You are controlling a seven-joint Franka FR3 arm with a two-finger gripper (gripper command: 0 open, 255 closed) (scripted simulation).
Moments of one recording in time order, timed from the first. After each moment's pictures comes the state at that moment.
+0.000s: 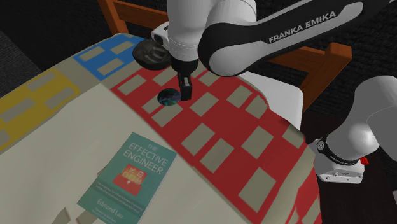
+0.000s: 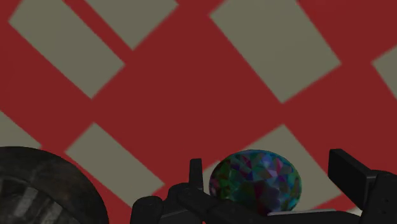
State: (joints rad) arm 0.15 0.02 -0.11 -2.05 -0.10 2.23 -0.34
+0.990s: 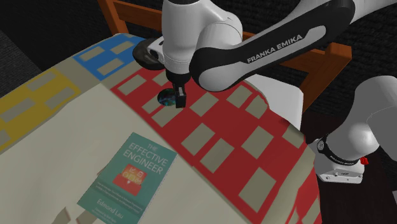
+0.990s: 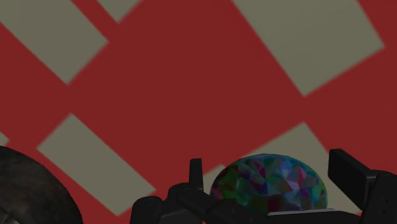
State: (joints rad) arm 0.15 0.12 -0.11 -2.04 -0.09 2.33 -0.37
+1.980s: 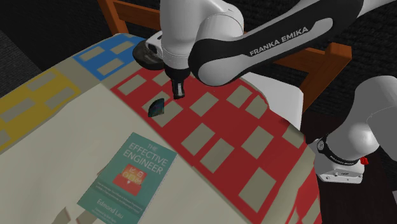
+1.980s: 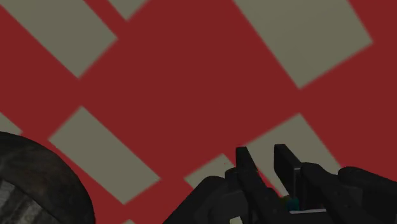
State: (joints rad) arm 0.15 0.10 -0.11 -2.02 -0.09 2.29 -0.37
